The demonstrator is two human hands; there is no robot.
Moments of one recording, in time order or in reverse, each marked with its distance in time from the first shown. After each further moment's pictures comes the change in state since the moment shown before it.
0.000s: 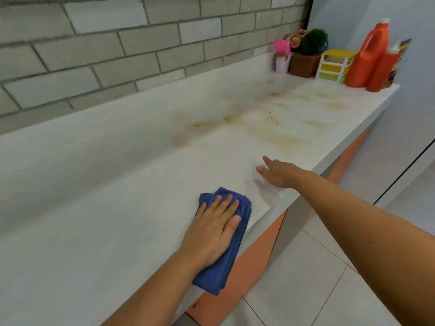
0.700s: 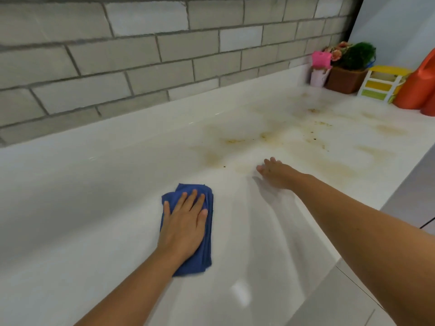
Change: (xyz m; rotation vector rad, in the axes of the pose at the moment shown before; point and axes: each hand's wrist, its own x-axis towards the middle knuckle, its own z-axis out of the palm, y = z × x) left_hand 0.049 -0.144 -0.054 0.153 0.197 -0.323; right_hand 0.106 -0.105 -0.010 0.040 0.133 -0.007
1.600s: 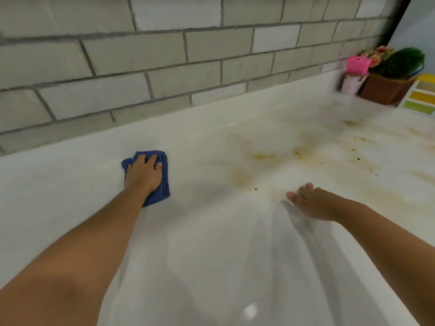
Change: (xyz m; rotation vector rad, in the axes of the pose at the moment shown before) left_hand 0.194 -0.168 -0.044 0.016 0.096 -0.312; right_hand 0.032 -0.016 0.001 -0.237 -0.198 0.044
